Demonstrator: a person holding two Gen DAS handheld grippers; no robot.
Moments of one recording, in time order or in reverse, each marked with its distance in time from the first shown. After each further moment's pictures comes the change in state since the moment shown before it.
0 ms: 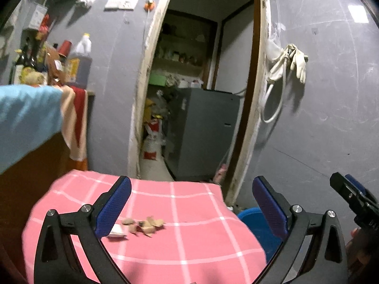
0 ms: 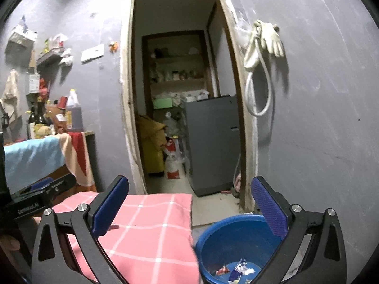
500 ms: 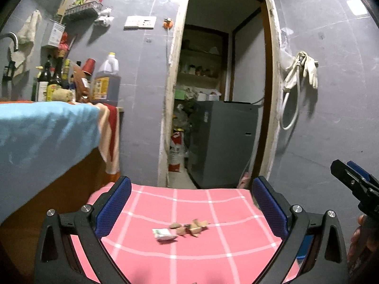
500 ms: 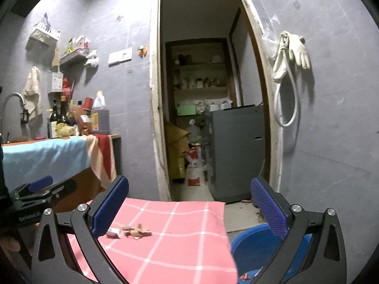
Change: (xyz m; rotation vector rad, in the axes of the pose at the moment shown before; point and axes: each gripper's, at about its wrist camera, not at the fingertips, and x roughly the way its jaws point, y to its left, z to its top) left arm -0.049 0.045 -0.009 0.044 -0.074 0.117; right arm -0.002 0.058 0.003 -0.033 -0.039 0.125
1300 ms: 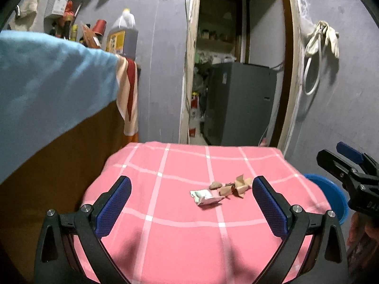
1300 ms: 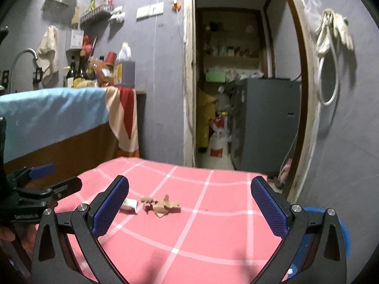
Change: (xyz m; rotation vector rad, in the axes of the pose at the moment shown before) left arm 0.051 0.063 -0.059 -0.001 0.229 0.063; right arm 0.080 0.053 -0.058 -0.094 0.214 0.134
